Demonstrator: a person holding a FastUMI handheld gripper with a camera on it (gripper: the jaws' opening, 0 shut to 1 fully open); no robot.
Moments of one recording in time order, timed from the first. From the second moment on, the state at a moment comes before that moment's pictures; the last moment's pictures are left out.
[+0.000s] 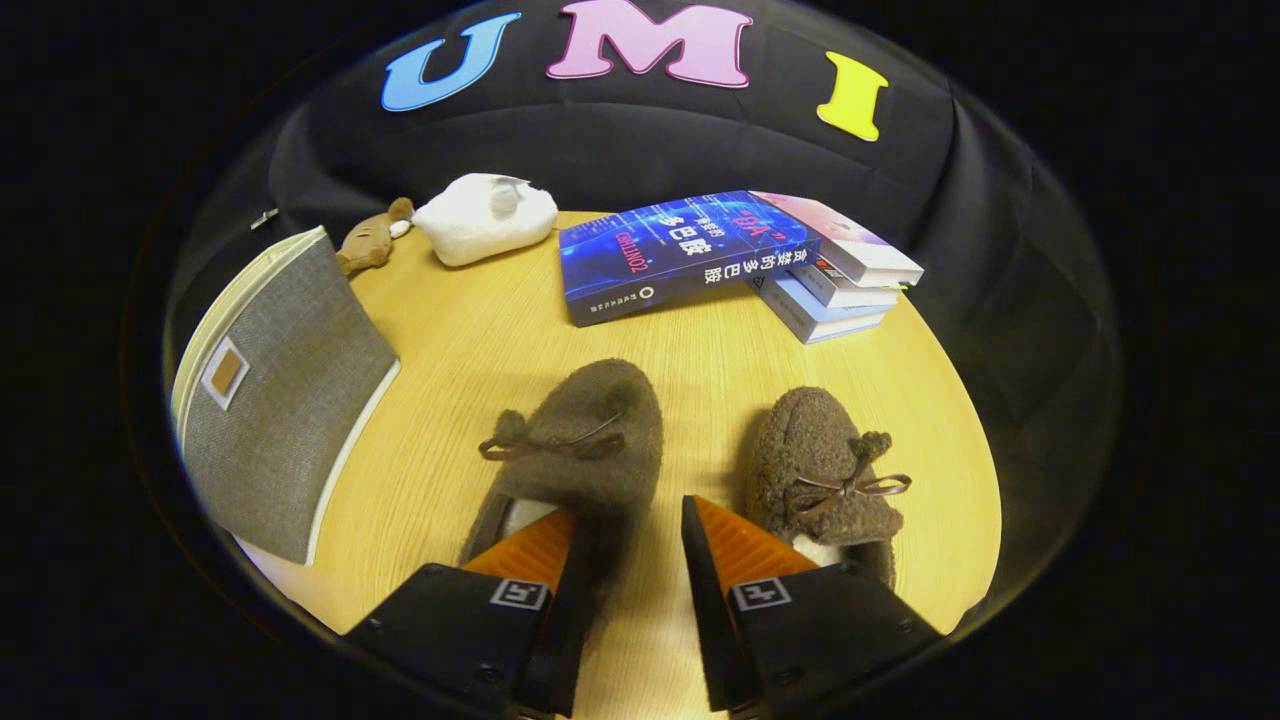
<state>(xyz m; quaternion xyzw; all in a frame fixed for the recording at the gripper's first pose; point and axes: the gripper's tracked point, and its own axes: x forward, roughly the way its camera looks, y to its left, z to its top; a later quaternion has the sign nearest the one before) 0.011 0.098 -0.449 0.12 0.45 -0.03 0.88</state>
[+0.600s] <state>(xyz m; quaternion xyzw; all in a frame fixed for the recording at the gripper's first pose) 0.015 0.097 -0.453 0.15 0.47 -0.06 0.87</state>
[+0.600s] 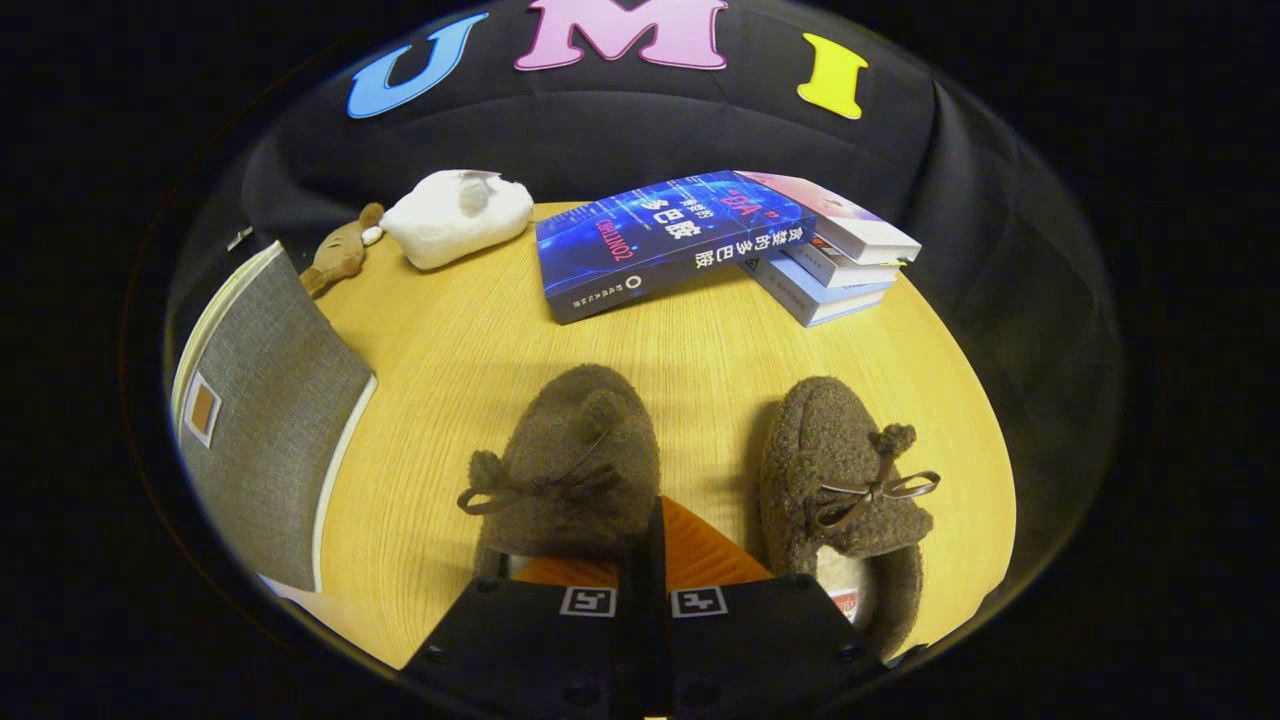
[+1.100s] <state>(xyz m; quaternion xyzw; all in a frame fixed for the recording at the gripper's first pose) 0.007 0.081 -0.373 0.19 0.44 -0.10 0.87</state>
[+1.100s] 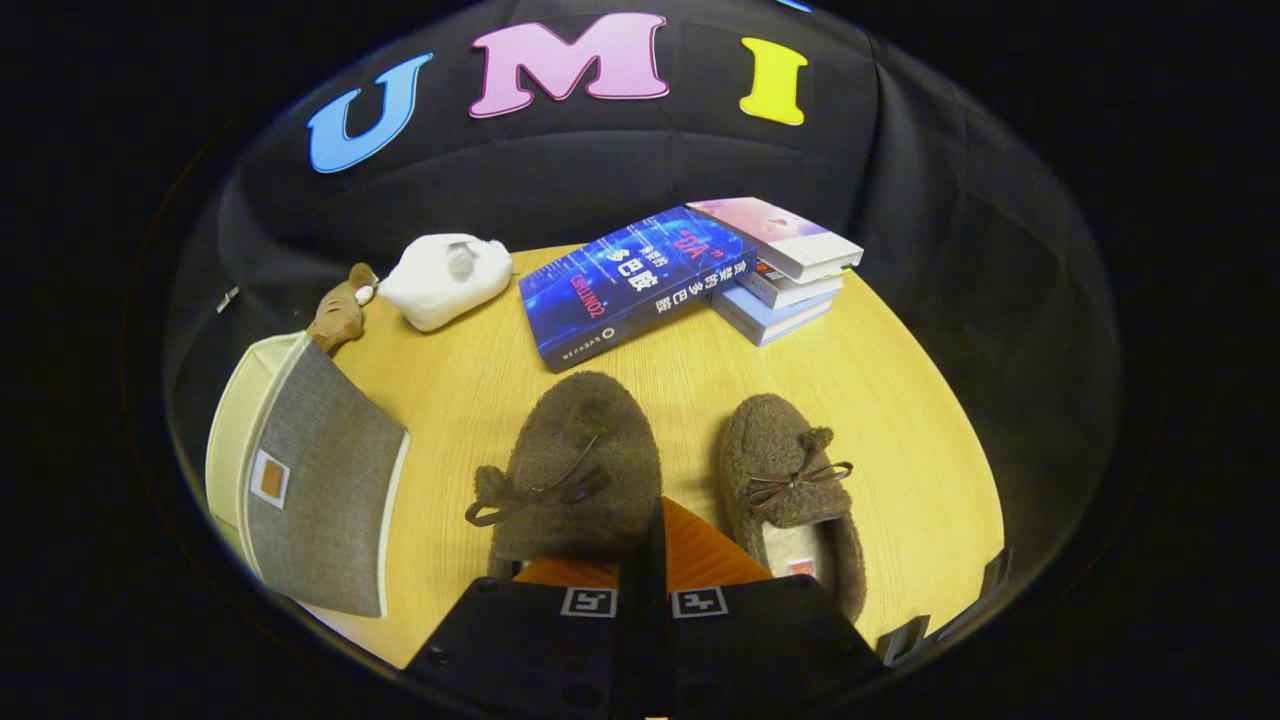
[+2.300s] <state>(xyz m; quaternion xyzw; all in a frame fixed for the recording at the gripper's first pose) 0.116 0.364 -0.233 0.26 0.43 -0.04 0.86</state>
